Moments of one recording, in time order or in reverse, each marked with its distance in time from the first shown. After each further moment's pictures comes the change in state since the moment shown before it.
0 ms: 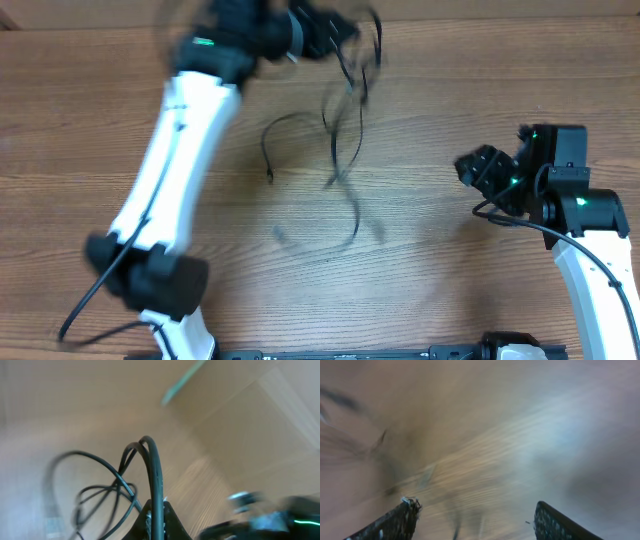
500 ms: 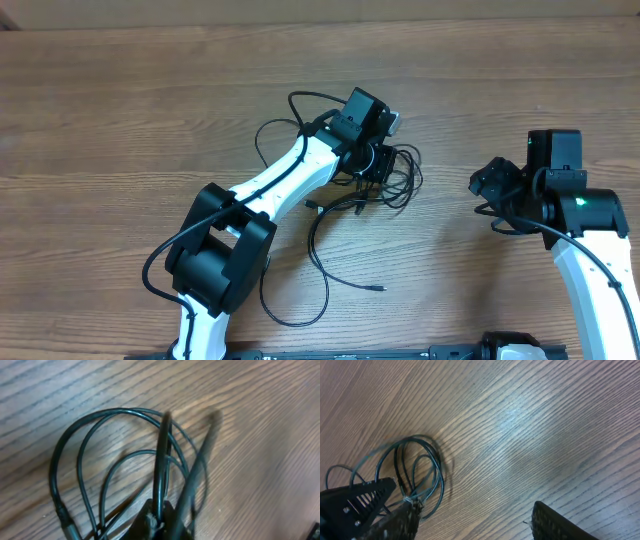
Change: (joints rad) left arm -0.341 0.141 -0.583 0.167 -0.372 0.021; right arm 0.002 0.000 0.000 -0.139 0.216 0.122
